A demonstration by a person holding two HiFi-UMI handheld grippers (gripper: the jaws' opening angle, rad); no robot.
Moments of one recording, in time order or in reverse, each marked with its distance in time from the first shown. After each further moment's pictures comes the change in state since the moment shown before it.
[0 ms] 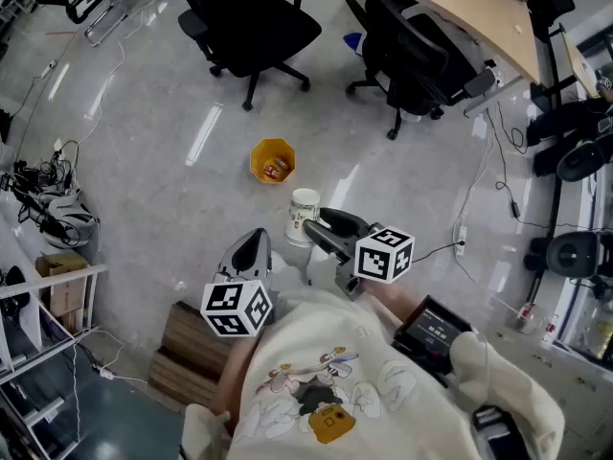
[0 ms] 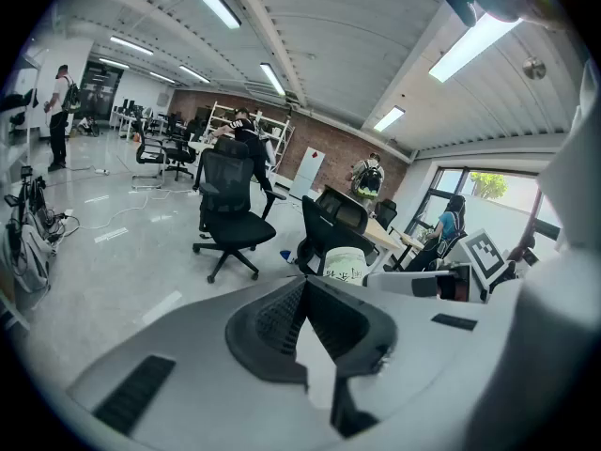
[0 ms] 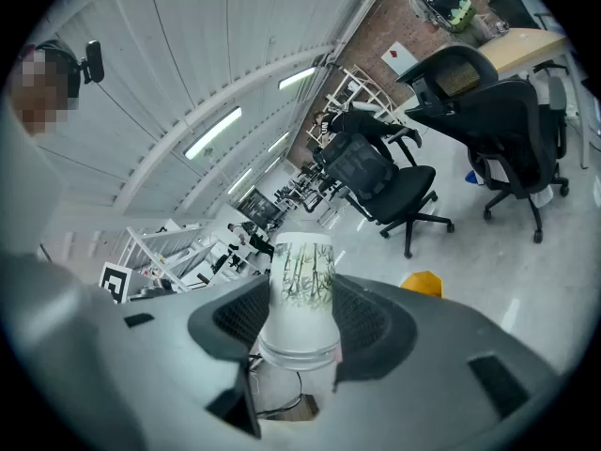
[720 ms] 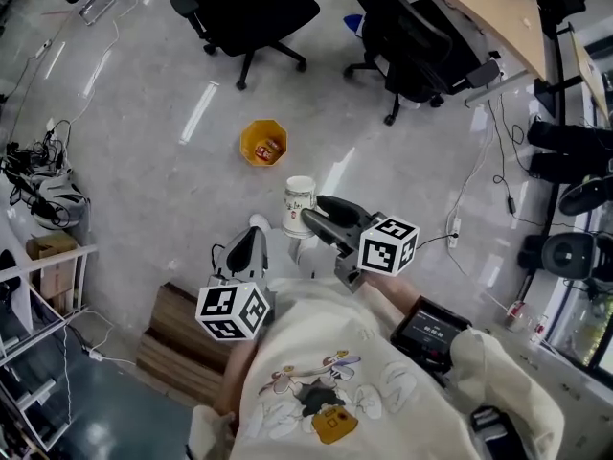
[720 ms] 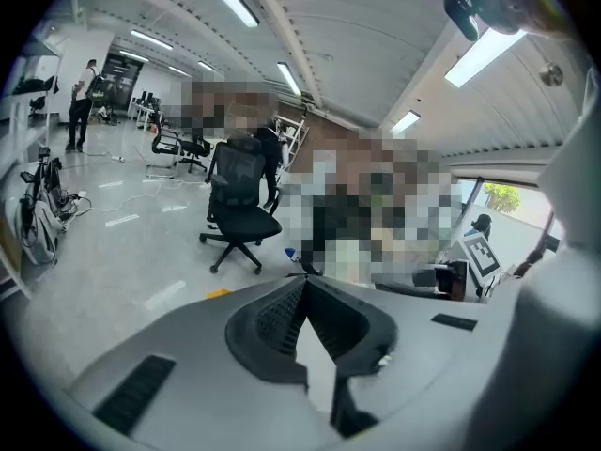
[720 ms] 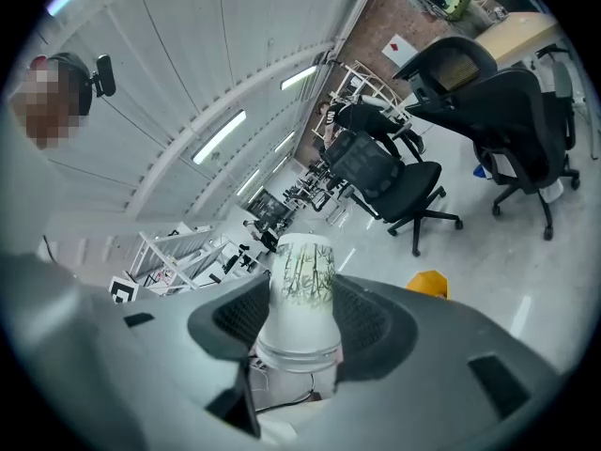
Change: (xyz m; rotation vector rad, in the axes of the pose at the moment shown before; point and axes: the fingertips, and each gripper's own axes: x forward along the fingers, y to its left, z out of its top) left arm 0.008 -0.020 -0.026 -0.080 -0.014 0.052; right arm -0.019 -0.021 0.007 0.008 0.007 0.077
